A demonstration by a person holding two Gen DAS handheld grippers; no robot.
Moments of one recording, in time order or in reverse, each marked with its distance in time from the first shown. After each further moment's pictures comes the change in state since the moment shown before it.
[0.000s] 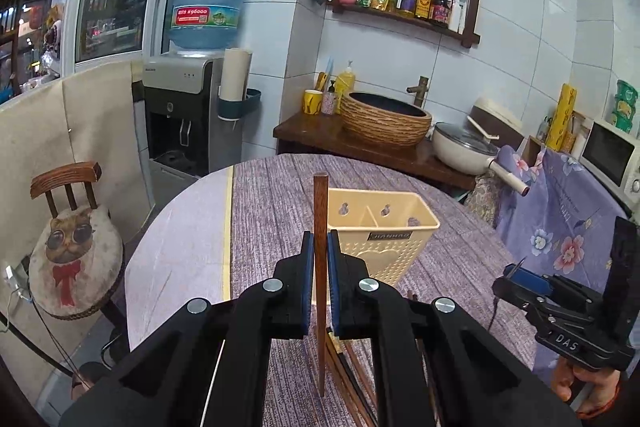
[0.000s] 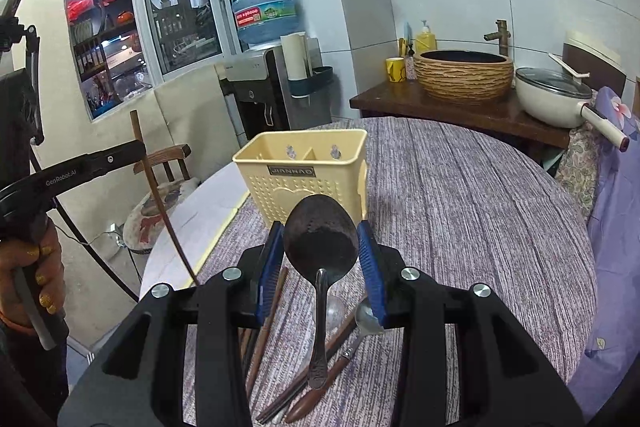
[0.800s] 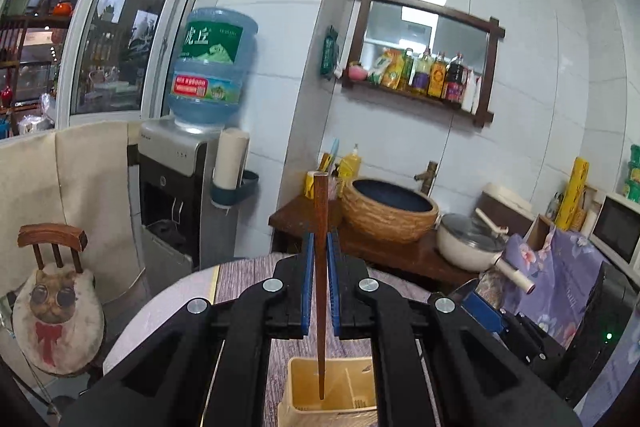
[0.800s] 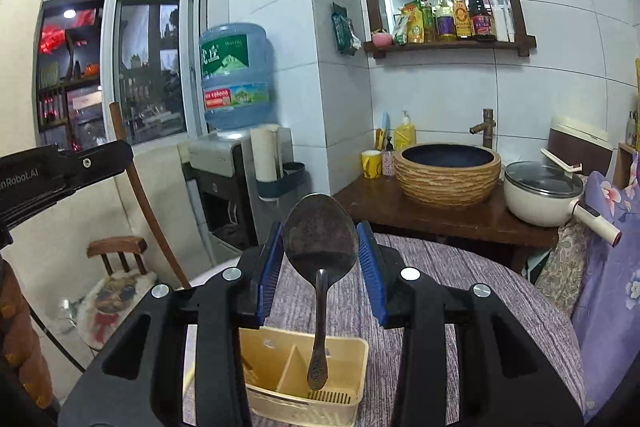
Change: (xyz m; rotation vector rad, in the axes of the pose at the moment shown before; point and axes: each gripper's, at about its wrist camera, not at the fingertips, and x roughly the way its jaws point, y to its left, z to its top) left arm 0.044 -0.021 0.096 -0.065 -0.230 0.031; right arm 0.077 0.023 0.133 -0.048 -0.273 -0.162
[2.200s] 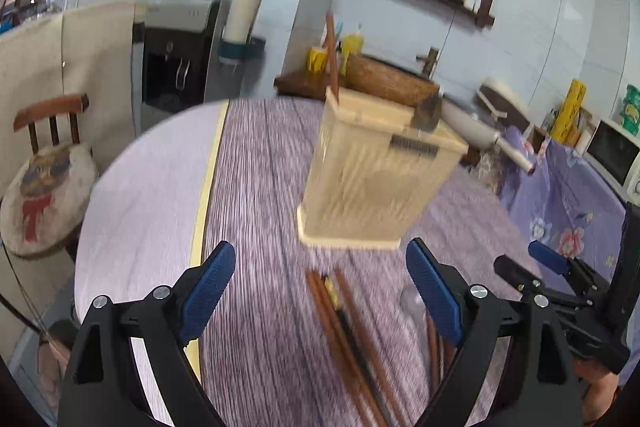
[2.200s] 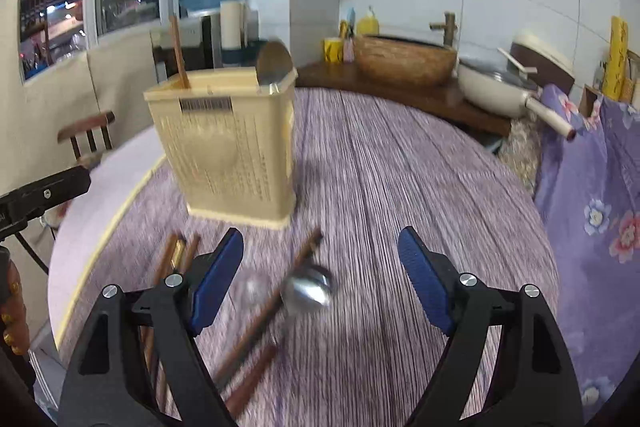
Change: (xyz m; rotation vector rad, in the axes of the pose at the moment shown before) left arm -0.032 0.043 -0.173 -0.027 0.351 -0.036; right arm -0.080 -0.045 -0.171 -0.038 0.341 -0.138
